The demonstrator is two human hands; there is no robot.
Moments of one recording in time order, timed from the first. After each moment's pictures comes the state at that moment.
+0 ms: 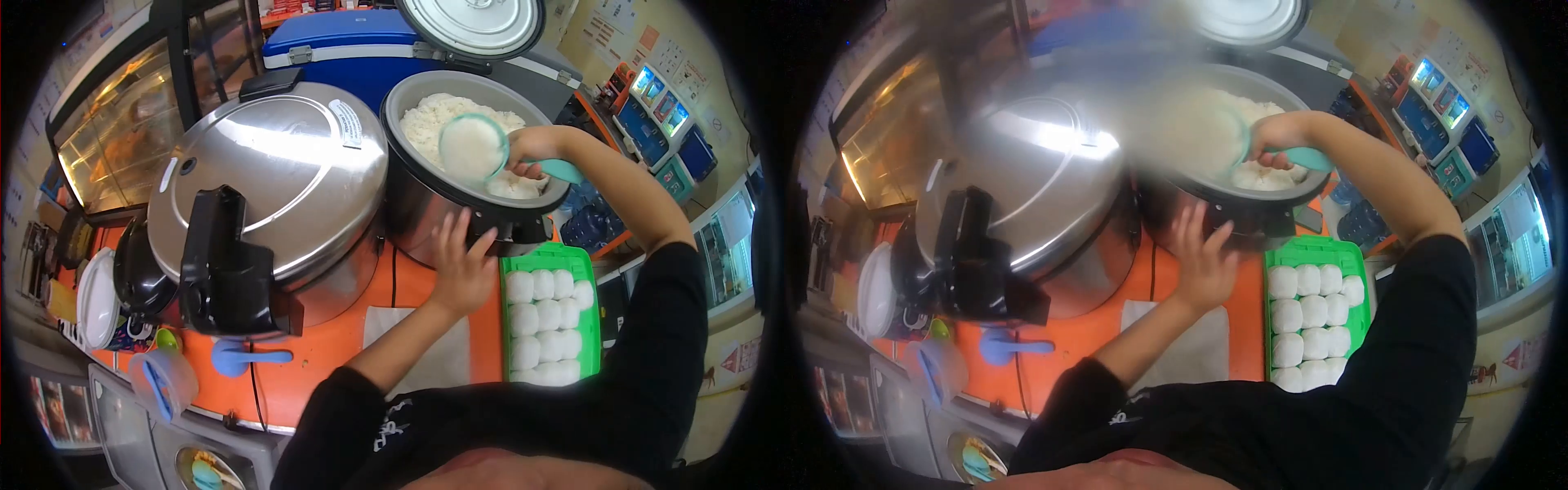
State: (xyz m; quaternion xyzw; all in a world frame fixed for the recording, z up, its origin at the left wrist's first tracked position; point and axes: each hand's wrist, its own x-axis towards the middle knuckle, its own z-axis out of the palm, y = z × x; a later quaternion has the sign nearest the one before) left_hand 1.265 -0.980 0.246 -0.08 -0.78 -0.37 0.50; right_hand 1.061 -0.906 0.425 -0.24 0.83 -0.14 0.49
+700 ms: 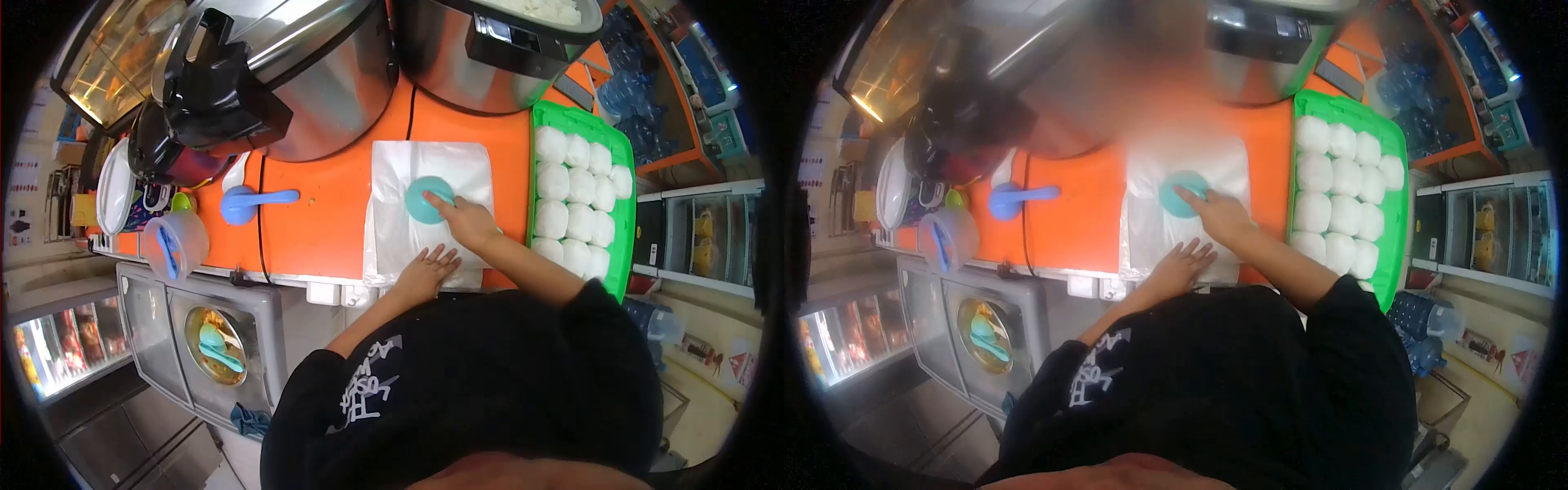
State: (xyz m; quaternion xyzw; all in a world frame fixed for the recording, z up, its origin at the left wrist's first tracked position) left_hand 1.509 -0.943 0.078 -0.16 -0.94 -0.27 -0.11; right_hand 1.367 -0.839 0.116 -0.46 0.87 -0.14 0.11
